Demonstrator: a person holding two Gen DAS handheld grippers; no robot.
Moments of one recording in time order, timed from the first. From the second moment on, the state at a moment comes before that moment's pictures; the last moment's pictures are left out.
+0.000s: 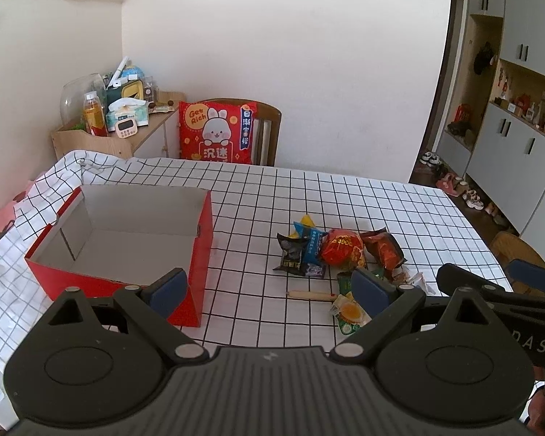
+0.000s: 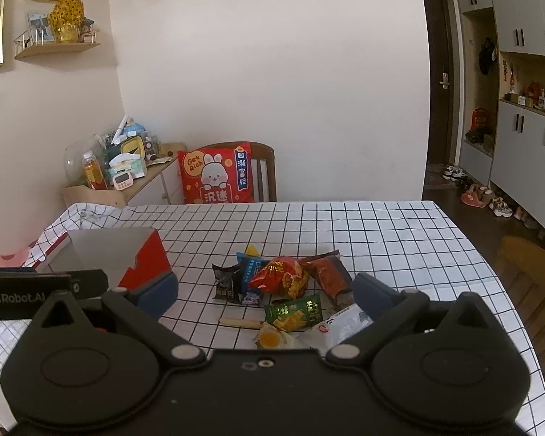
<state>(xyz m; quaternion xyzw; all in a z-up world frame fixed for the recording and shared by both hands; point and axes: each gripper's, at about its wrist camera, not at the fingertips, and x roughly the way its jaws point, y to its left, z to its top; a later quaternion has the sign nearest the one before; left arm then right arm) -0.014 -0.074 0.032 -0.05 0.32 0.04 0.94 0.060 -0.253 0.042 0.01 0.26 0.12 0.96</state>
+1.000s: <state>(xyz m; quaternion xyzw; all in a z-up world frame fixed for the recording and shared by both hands) 0.055 -0.104 -0.014 -0.04 0.39 0.02 0.92 0.111 -0.281 0.004 0.01 0.32 0.11 0.94</state>
